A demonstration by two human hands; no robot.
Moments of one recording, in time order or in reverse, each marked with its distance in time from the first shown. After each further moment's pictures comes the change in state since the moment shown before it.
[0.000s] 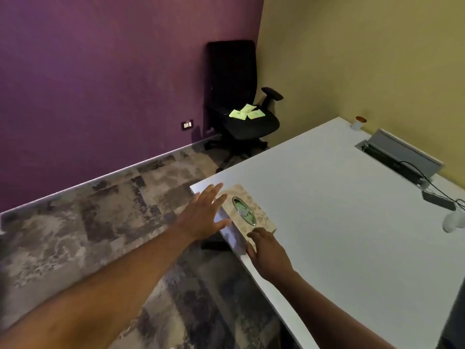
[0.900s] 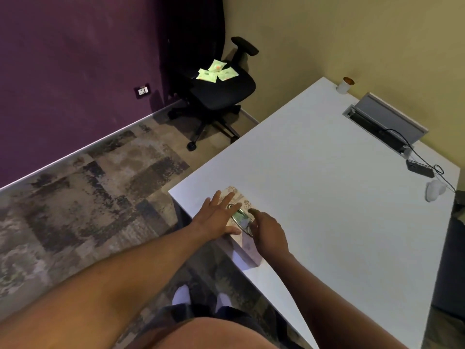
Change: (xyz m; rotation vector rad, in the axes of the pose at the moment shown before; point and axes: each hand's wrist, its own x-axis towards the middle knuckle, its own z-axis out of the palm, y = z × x) left_hand 0.151 -0.041 0.095 -0.049 -0.438 0.211; right_hand 0.138 0.006 0.023 0.086 -0.022 0.418
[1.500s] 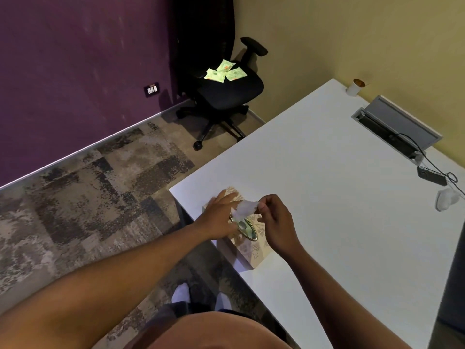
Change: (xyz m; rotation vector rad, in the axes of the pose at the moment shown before) left_hand -0.013 0.017 -0.019 -0.529 0.088 -0.004; right_hand 0.003 0.000 -0.053 0.654 0.094 -0.070
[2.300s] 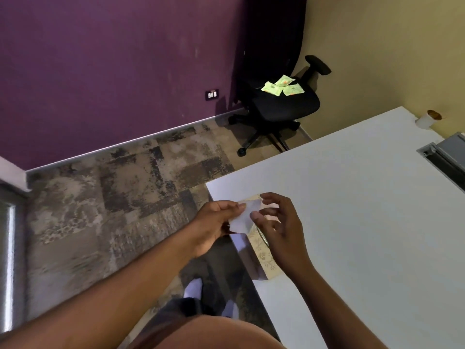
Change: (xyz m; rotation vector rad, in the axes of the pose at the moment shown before) left_hand -0.105 0.047 -0.031 -1.340 0.404 -0.371; right_hand -0.022 -0.054 0.006 0.152 -0.190 -0.270
